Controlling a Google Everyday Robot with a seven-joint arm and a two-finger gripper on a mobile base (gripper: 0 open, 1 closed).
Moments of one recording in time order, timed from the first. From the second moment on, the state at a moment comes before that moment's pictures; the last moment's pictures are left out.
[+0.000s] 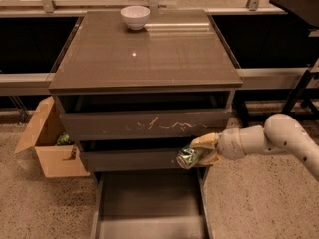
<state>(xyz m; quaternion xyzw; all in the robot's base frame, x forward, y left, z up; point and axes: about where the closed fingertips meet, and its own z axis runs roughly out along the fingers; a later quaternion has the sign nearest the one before) 0.550 -0.154 0.614 -0.84 0.25 0.02 0.48</state>
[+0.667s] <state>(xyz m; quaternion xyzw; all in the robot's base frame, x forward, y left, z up) 0.578 -0.169 0.730 -0.85 0.23 -0.01 0.48</state>
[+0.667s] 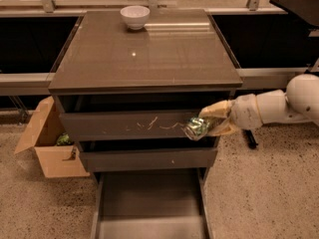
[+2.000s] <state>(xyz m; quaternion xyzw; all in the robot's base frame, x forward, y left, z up) 0.583 -0.177 0.844 -0.86 0.18 -0.08 0.47</state>
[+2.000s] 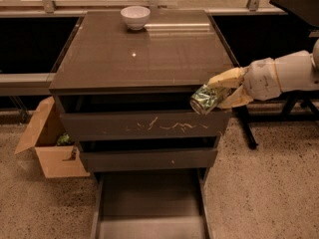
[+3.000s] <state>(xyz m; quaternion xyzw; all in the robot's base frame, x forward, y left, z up) 0.614 -0.181 0.898 -0.85 0.17 -0.13 0.49</state>
